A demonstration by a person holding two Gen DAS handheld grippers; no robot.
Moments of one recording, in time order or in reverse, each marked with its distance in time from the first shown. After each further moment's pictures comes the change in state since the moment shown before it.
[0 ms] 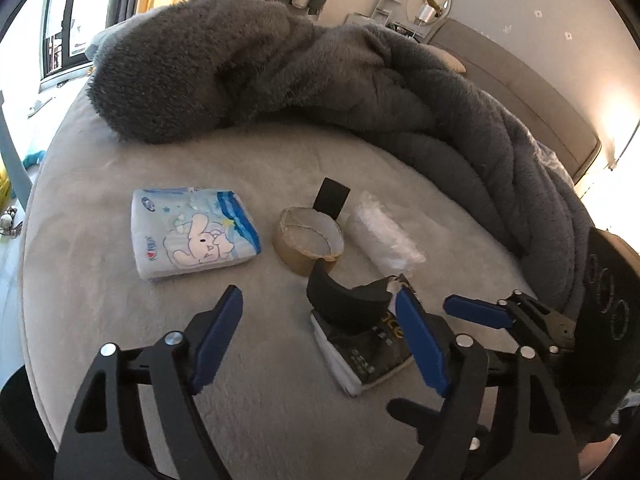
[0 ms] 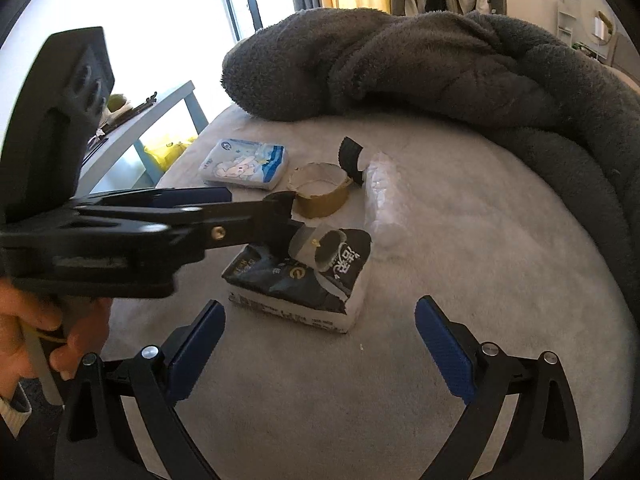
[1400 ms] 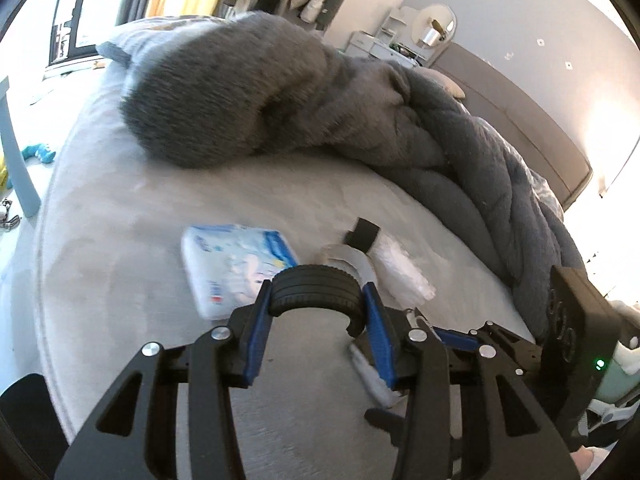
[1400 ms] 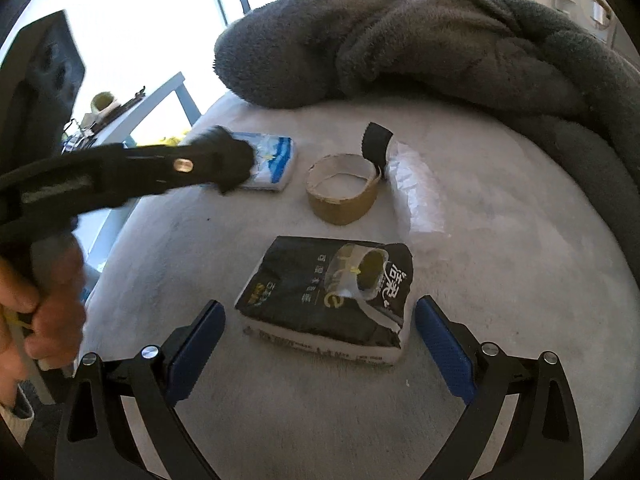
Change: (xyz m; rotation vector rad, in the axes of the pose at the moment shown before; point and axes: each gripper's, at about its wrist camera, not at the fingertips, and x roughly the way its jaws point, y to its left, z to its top) left arm -0.027 0.044 0.019 -0.069 -0.063 -0.055; right arm 0.030 0.018 0.017 0.058 0.061 -0.019
